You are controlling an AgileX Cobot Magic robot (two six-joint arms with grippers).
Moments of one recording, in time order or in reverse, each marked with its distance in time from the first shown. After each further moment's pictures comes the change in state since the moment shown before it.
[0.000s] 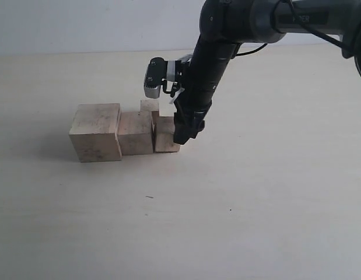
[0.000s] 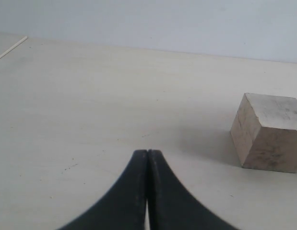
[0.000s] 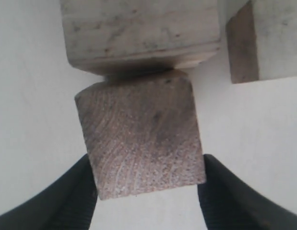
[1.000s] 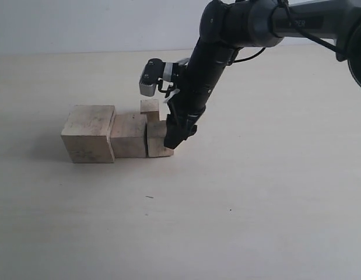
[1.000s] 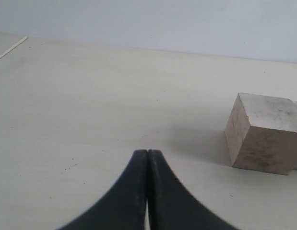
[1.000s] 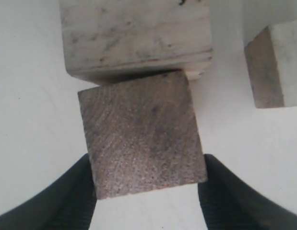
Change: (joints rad) left arm 0.000 0.000 0.000 0.000 0.000 0.000; right arm -0.002 0.024 -0.007 0.116 0.032 -0.004
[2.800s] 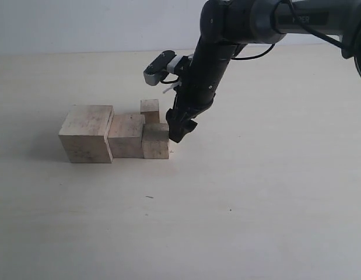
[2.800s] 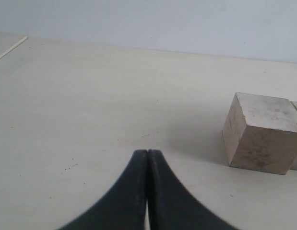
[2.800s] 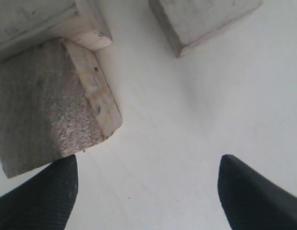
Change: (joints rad) left arm 0.000 0.000 0.000 0.000 0.000 0.000; right arm 0.002 -0.027 0.007 -0.168 -0.086 0.389
